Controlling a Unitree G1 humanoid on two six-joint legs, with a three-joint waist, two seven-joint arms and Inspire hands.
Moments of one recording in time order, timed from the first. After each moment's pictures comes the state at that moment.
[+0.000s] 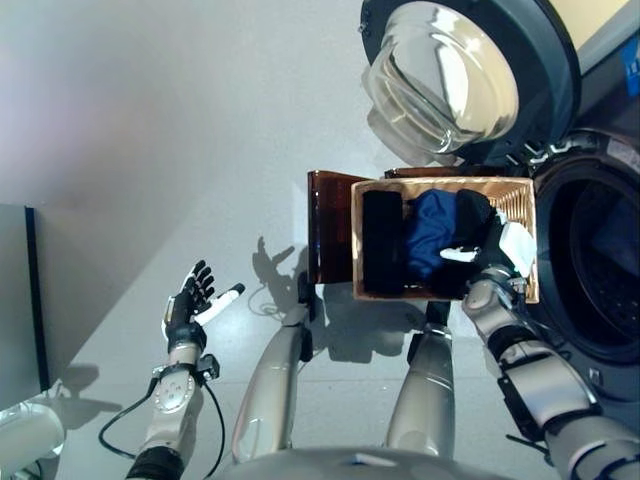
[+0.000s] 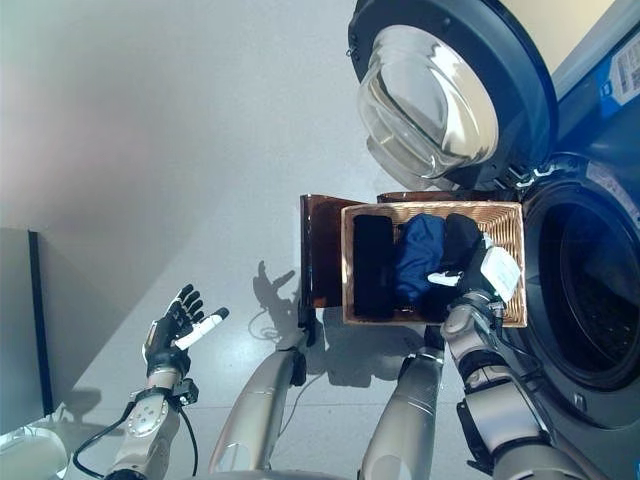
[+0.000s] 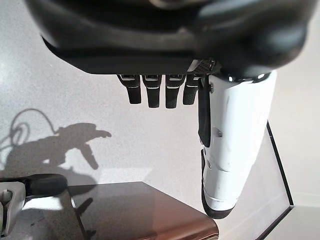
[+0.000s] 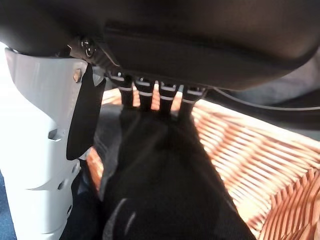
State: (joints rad) left arm 0.09 0.25 -0.09 0.58 -0.42 -0.44 0.13; right arm -0.60 -0.47 0.27 1.20 -0.15 -0.09 -0.66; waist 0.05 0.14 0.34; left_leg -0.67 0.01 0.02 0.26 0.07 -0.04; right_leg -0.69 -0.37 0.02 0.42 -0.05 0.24
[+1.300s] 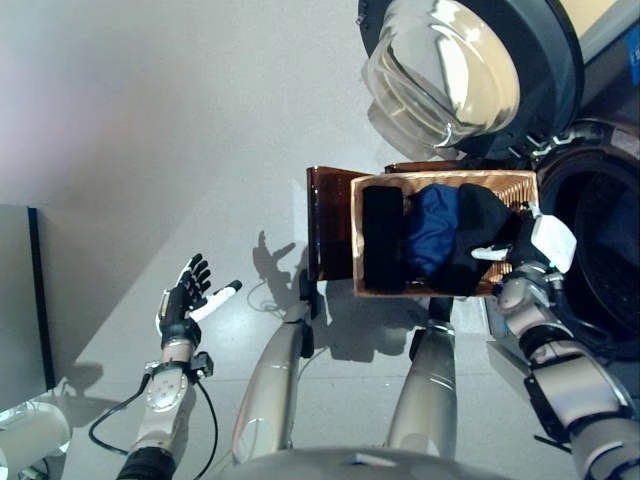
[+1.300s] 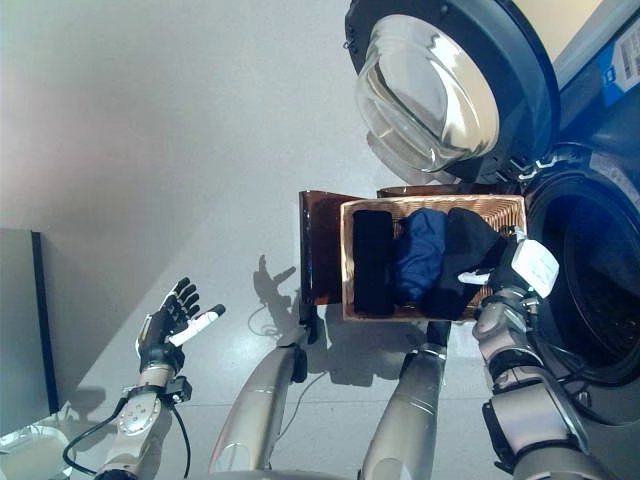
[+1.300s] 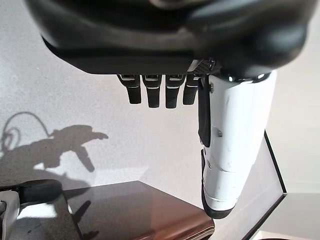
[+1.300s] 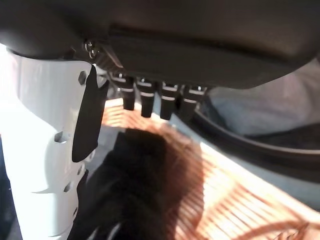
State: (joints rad) left arm 0.10 0.29 -0.08 0.52 -0.40 -0.44 0.11; right arm -0.59 -0.57 0.28 1.19 -0.21 -0.07 -0.63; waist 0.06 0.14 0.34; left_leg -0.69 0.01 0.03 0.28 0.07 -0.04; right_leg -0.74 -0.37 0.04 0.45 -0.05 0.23
